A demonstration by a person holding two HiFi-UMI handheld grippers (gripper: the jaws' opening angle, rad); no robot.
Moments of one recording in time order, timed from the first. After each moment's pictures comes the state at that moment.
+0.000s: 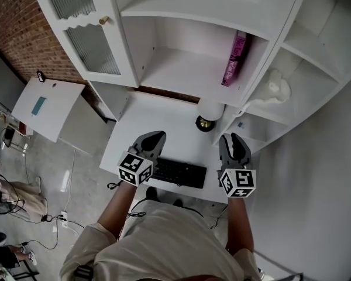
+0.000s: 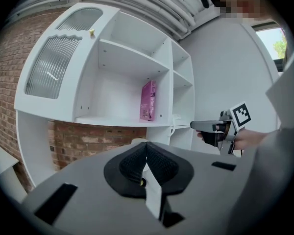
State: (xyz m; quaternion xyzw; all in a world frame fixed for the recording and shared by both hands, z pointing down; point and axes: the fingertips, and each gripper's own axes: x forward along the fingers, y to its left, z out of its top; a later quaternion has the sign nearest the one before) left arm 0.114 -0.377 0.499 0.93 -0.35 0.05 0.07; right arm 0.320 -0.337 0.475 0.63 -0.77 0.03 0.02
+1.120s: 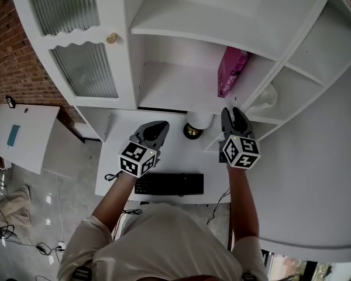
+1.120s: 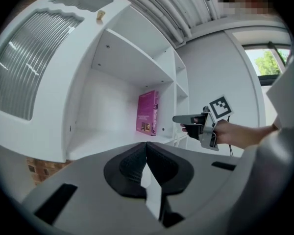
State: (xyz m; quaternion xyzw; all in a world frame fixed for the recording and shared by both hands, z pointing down) left arm 0.103 -0.472 0.446 0.97 -0.24 0.03 0.06; right arm 0.310 -0.446 0.394 0.74 -0.68 0.02 0.02
